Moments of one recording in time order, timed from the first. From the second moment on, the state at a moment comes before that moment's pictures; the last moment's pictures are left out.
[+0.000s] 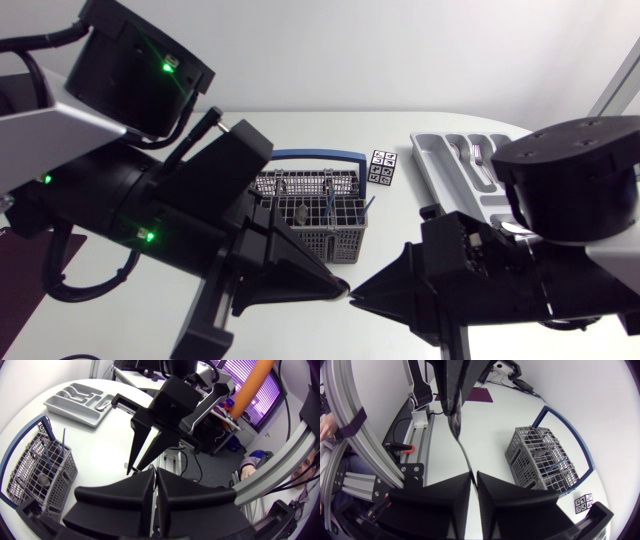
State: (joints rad) left arm -0.79 1.22 1.06 -0.69 0.74 0.21; right arm 0.81 0.93 0.71 -0.51 -0.41 -0.45
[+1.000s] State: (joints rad) left arm -0.62 1.31 1.10 -0.60 0.32 0.16; right arm 0.04 0.81 0.55 -0.67 -0.41 -0.98
